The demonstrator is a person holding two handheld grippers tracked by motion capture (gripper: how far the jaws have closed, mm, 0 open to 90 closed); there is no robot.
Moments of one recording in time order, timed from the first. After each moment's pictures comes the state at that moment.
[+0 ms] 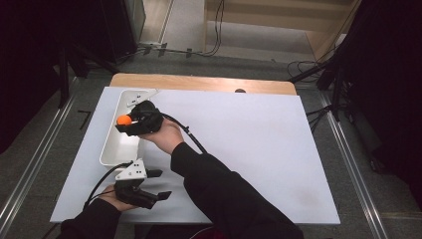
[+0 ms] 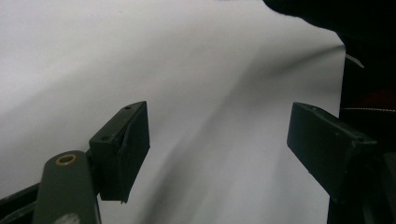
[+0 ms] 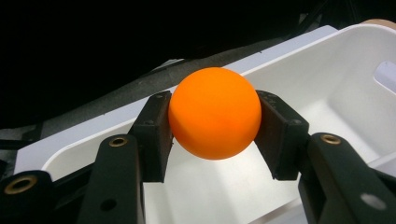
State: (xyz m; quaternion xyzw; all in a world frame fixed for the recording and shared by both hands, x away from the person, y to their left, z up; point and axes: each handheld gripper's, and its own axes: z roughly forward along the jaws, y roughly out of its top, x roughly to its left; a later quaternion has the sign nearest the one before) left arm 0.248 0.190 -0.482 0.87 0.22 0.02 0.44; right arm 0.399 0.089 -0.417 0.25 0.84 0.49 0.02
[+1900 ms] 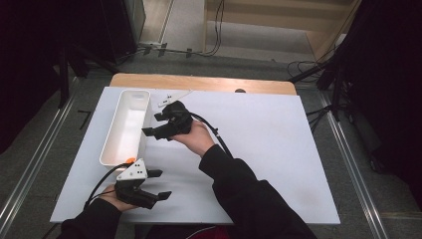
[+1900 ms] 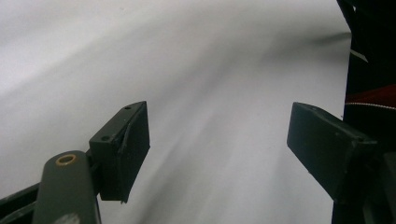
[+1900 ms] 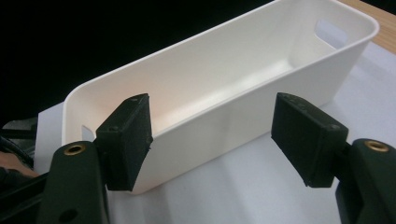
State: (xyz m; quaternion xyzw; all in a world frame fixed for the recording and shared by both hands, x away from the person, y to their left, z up) left arm 0.248 0.189 -0.483 0.87 0.23 0.03 0.44; right arm 0.387 0.010 -0.409 0.26 0.84 0.48 0.01
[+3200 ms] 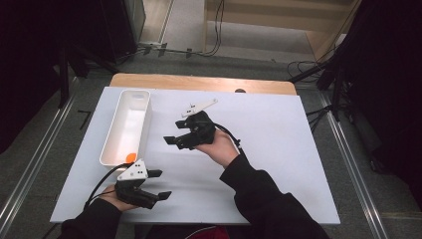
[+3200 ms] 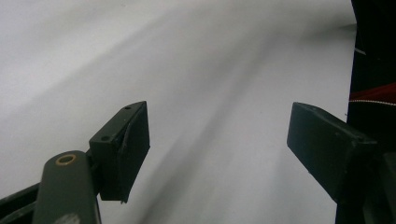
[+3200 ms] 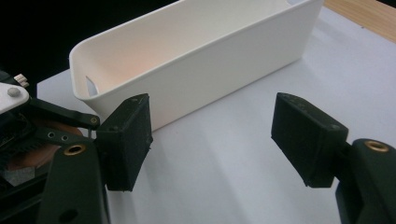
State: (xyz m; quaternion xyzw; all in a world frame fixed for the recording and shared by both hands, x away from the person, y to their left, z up) left arm 0.248 0.188 -0.484 0.87 0.23 0.03 0.44; right arm 0.357 -0.045 -0.413 0.27 0.84 0.47 0.03
